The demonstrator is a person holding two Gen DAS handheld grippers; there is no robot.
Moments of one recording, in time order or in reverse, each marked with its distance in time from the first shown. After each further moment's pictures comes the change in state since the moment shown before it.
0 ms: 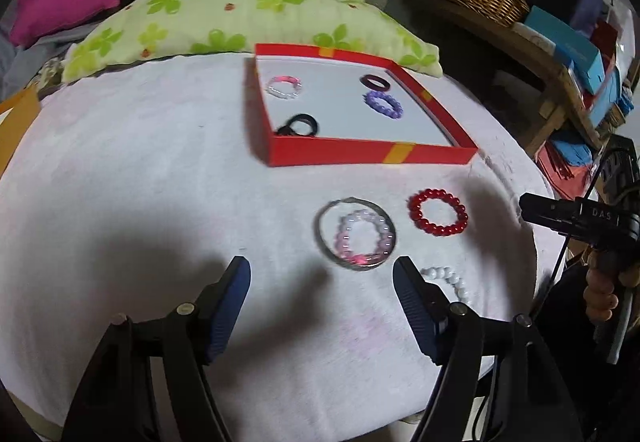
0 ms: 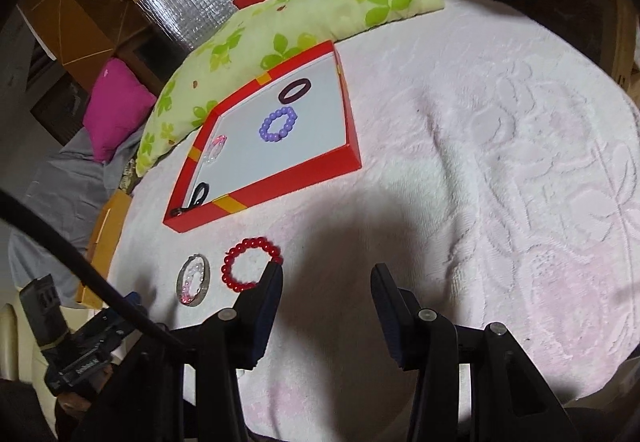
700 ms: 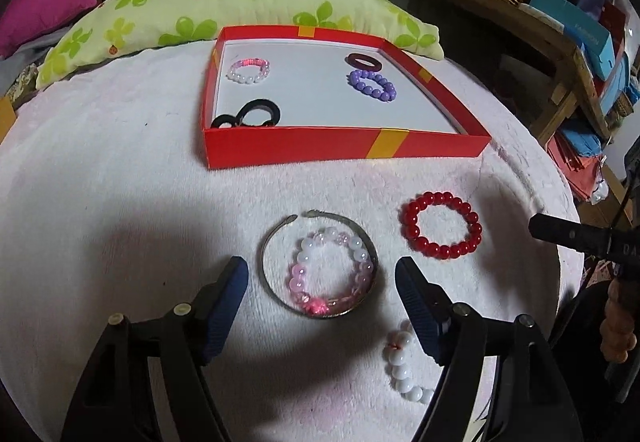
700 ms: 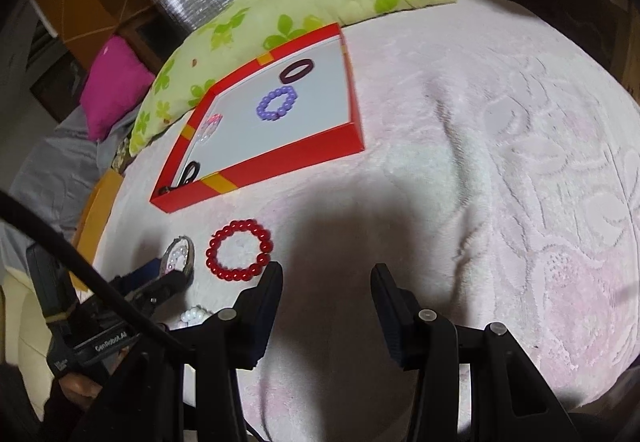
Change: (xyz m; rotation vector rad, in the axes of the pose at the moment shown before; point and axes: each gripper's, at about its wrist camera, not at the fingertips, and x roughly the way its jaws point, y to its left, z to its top) left arm 0.055 -0.030 0.011 0.030 0.019 0.025; right arm 0.018 0.007 -0.007 -0.075 0.029 -0.034
